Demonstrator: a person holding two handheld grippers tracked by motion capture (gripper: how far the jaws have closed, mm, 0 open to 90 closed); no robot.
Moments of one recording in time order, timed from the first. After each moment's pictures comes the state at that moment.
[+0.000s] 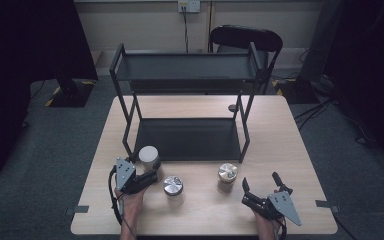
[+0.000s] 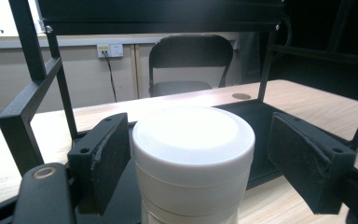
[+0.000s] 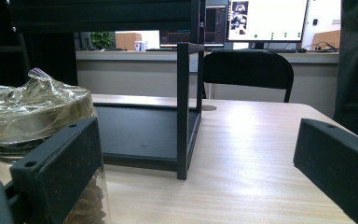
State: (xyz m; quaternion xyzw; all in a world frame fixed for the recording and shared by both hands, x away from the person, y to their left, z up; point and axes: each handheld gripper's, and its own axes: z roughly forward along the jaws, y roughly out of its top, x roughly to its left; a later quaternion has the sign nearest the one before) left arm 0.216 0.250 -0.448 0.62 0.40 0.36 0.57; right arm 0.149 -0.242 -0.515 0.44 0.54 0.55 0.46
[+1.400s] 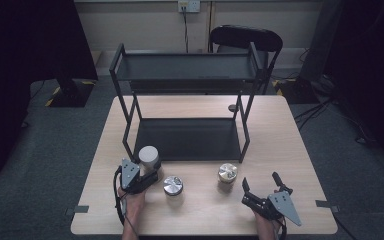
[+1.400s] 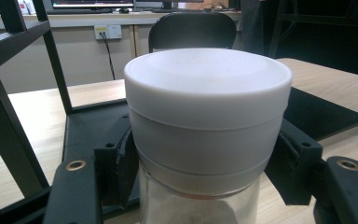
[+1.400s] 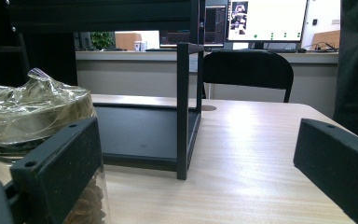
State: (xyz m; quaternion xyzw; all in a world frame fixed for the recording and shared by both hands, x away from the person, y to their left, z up) left arm 0.226 0.248 -0.462 0.64 0.41 0.35 0.54; right arm 0.149 -0.242 -0.515 0.44 0.54 0.55 0.46
